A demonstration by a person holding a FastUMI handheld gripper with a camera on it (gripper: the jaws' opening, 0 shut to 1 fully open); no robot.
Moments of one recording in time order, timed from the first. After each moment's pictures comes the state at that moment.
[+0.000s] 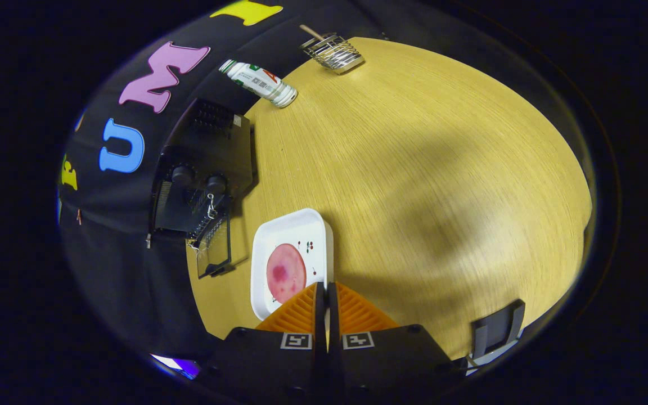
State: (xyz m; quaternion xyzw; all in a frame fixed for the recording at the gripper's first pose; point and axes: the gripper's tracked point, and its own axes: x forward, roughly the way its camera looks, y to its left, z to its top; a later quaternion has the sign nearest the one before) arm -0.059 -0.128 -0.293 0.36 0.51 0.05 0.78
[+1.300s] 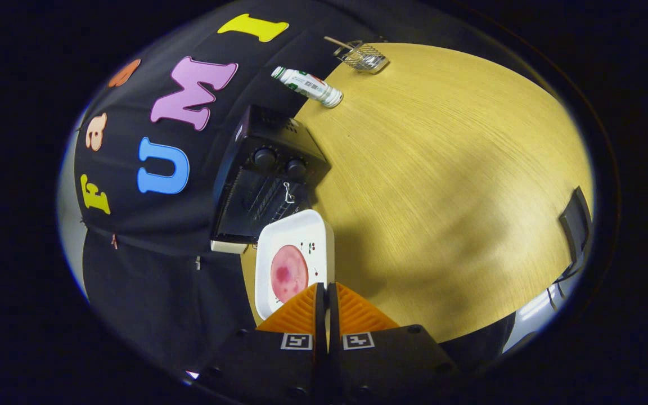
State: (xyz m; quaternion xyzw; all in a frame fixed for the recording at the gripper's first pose) arm -0.091 -0.010 -0.215 0.46 0.44 0.08 0.77
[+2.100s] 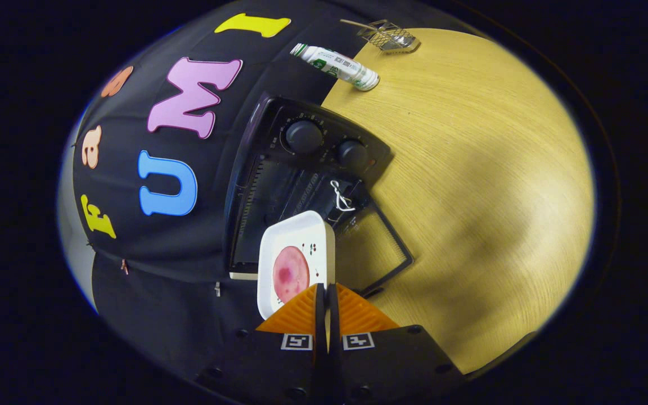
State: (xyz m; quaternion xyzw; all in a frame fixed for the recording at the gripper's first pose) arm 0.026 0.108 -0.227 0.52 0.39 0.07 0.76
